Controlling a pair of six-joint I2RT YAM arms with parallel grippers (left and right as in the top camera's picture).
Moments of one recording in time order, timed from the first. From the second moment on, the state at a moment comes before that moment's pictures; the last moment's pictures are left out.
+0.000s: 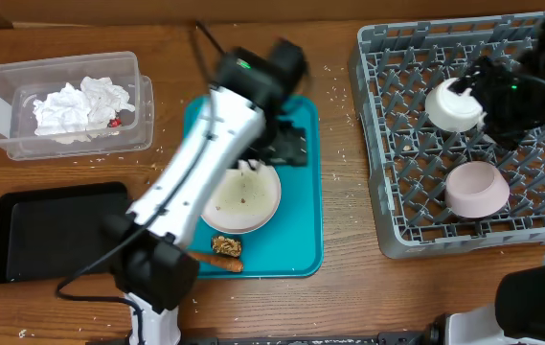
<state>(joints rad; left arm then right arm) -0.57 1.98 2.01 -1.57 0.03 -0.61 -0.23 1.68 1.75 -1.23 -0.27 0.59</state>
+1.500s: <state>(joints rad) -0.67 1.98 1.37 -0.81 -0.17 -0.73 -0.26 1.68 1.75 -1.23 -0.26 0.59</state>
